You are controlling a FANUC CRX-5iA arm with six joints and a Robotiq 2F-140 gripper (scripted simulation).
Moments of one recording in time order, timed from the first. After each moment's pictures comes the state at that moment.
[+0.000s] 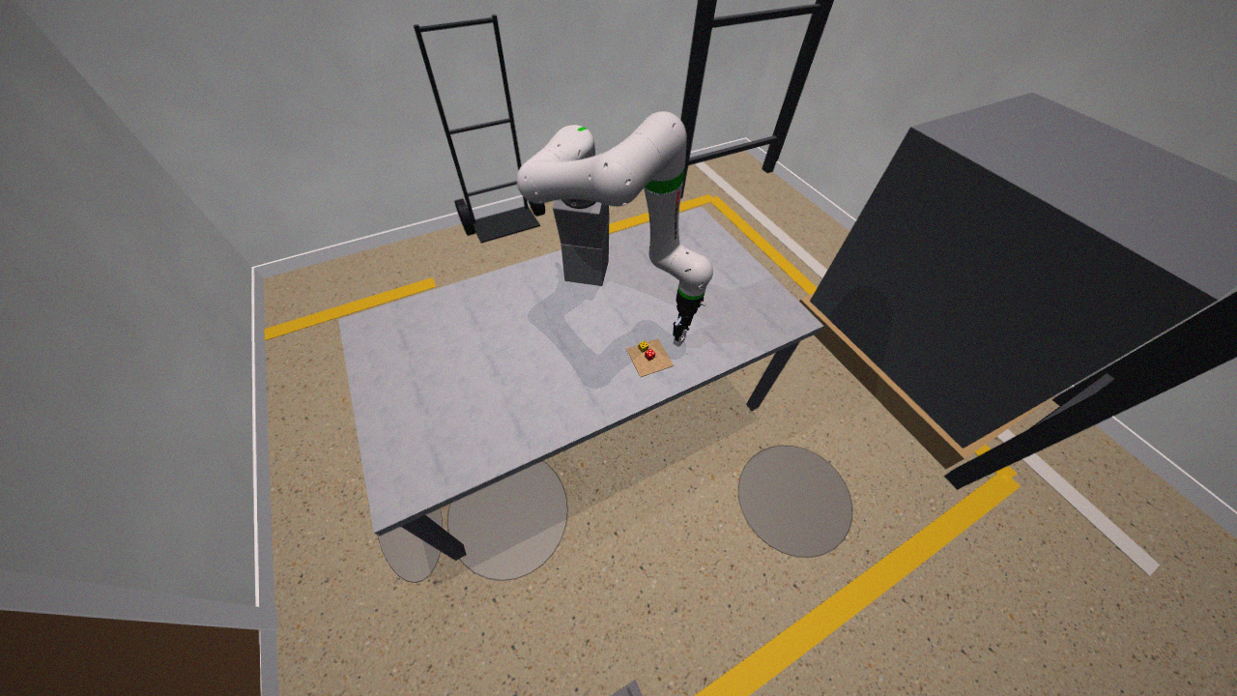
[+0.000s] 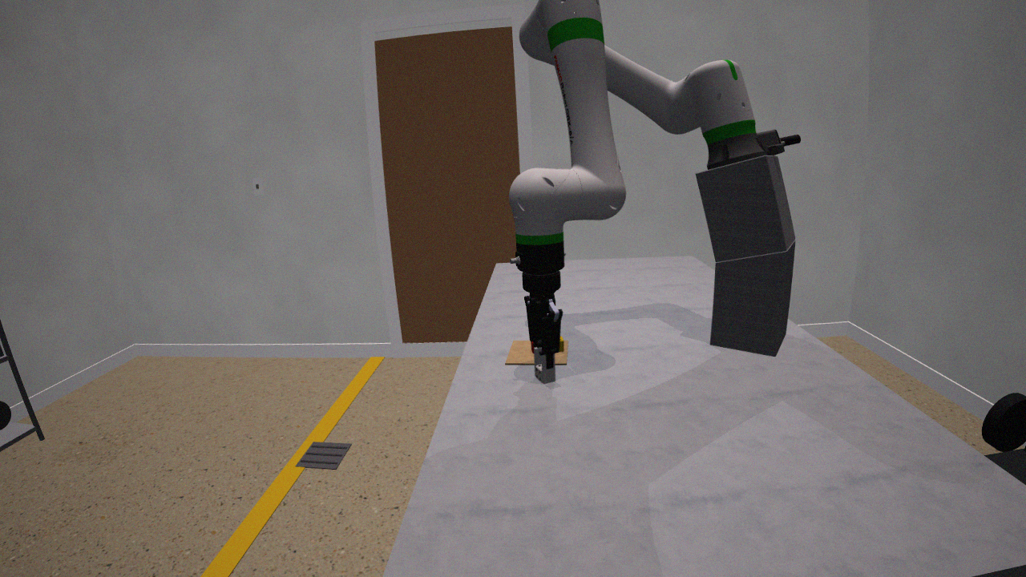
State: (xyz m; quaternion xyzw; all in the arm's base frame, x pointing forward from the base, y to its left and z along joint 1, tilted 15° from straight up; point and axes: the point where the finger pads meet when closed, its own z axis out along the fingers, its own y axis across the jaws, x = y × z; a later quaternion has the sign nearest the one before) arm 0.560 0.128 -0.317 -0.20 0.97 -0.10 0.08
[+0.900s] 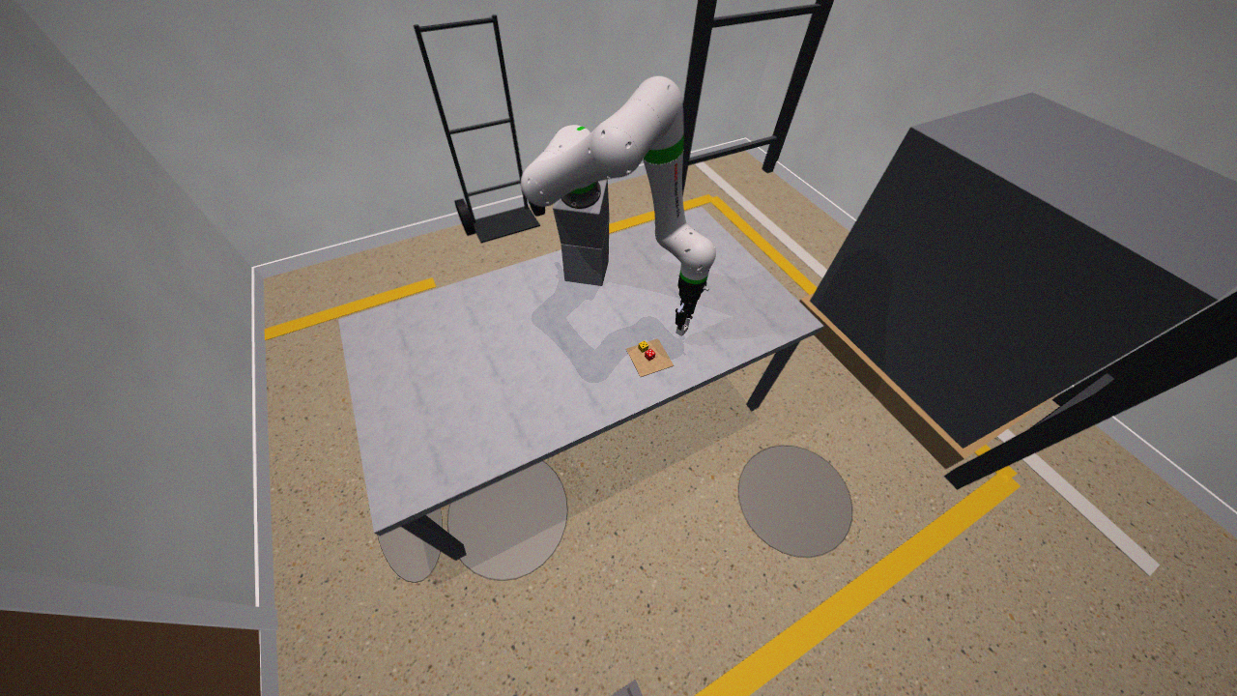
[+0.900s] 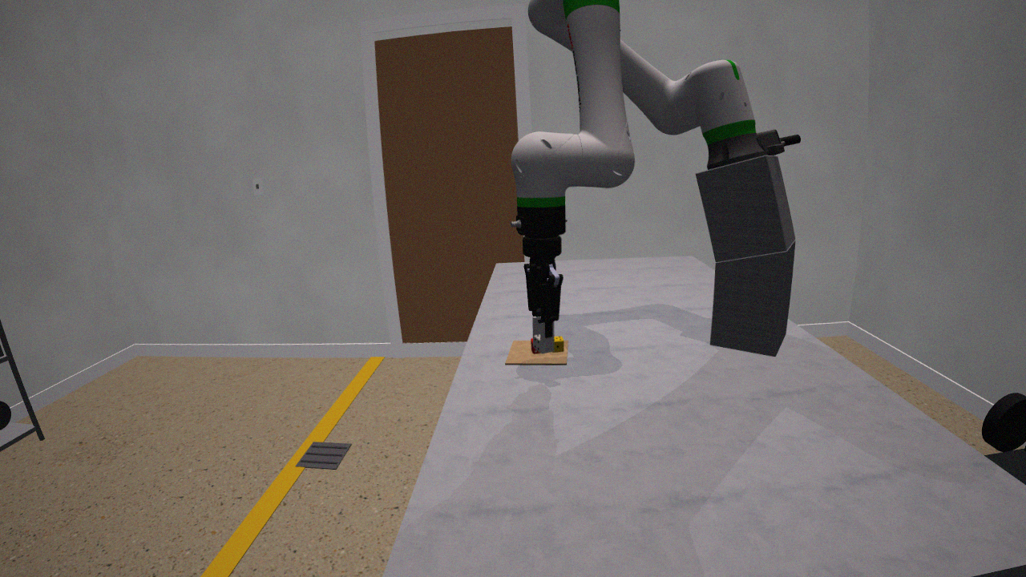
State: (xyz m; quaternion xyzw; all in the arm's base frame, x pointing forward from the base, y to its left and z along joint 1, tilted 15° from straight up) arm 0.547 0.140 -0.250 -0.21 0.97 -0.10 0.10
